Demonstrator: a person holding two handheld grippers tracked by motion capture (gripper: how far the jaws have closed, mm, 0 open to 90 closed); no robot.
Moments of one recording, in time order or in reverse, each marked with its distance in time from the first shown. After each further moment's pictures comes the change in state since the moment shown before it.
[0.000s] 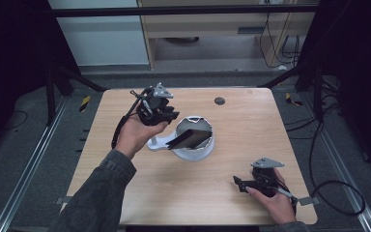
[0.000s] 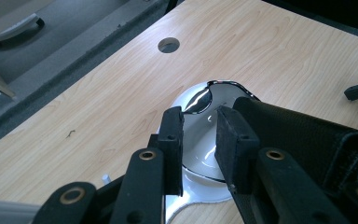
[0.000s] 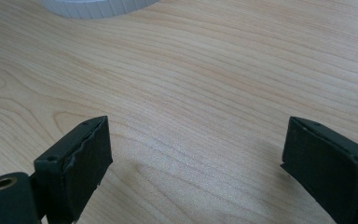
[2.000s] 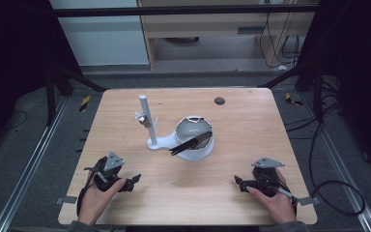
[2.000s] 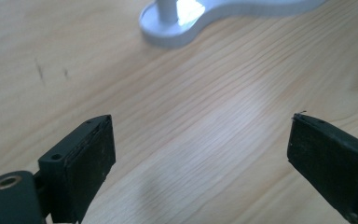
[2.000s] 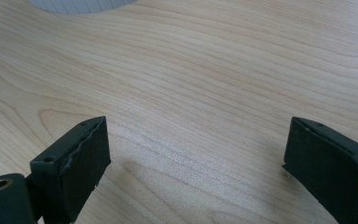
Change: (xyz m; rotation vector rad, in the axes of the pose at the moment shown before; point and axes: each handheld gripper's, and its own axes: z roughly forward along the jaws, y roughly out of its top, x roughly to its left) left arm 0.004 -0.255 0.002 0.041 0.111 -0.178; right arm -0.003 -0.002 0.001 0.011 -0.022 0.007
